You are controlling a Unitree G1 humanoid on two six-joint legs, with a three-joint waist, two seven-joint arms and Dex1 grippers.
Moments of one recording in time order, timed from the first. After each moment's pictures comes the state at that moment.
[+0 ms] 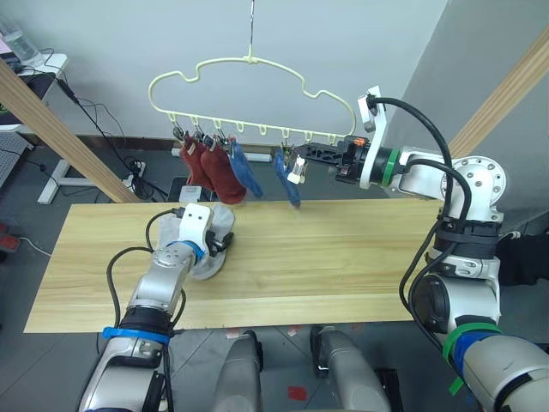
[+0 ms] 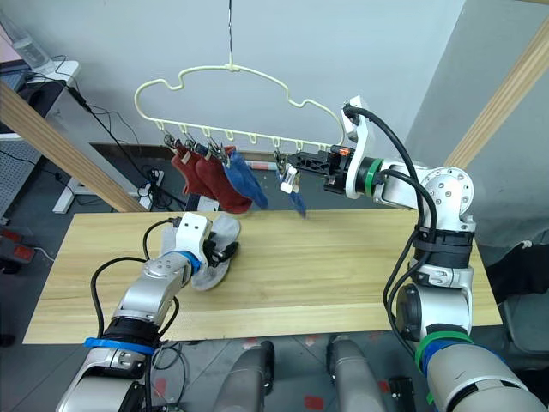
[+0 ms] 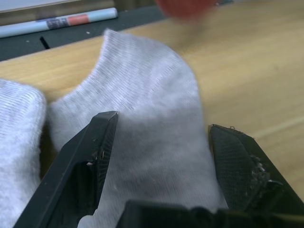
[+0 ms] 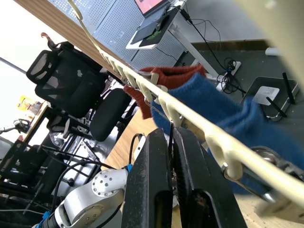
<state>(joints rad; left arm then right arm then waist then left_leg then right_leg) -0.46 0.43 -0.03 0.42 -0.05 0.37 -0.36 -1.00 -0.21 -0.29 0.05 0.81 1.38 0.39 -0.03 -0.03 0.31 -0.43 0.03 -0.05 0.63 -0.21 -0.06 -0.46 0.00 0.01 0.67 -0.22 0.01</state>
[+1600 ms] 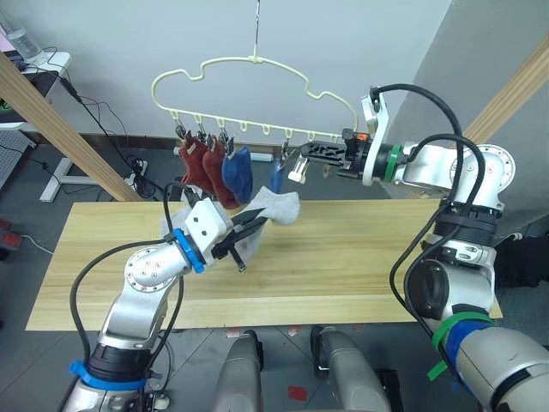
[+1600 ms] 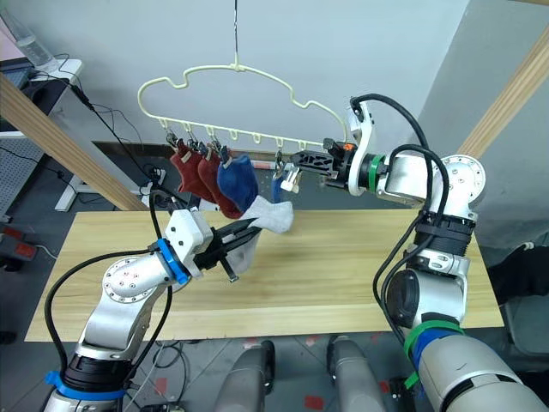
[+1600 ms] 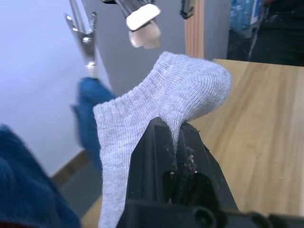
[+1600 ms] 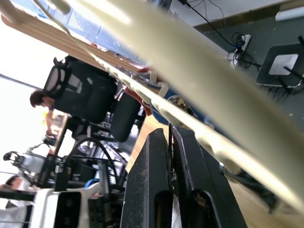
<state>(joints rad) -0.23 0.52 -0.03 -0.20 -0.12 -0.10 -0.74 -1.10 -0.15 -0.53 0.22 0.87 1.58 0.22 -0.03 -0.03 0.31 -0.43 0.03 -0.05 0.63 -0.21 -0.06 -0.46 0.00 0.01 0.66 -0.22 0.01</state>
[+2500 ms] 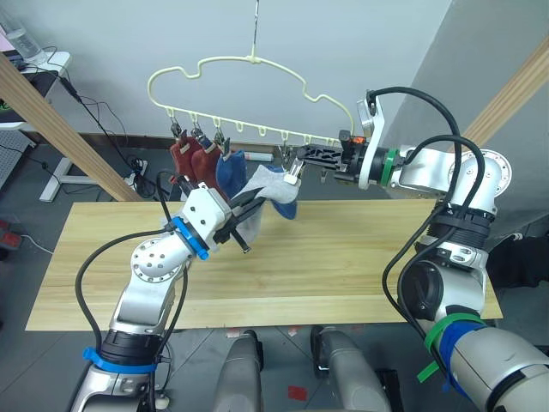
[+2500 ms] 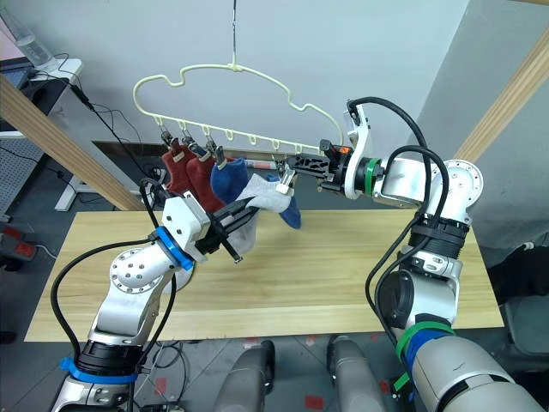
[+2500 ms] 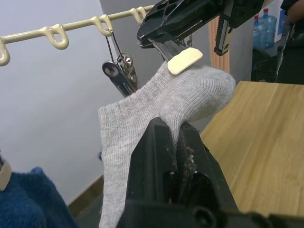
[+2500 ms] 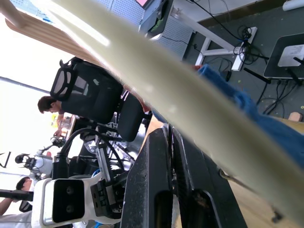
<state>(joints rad) -0.29 0.48 -0.03 -0.15 -0.12 -0.17 -0.67 -1.09 -0.10 -0.54 0.19 0.93 1.60 0.13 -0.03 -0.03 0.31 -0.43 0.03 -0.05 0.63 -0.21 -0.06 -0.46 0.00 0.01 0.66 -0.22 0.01</state>
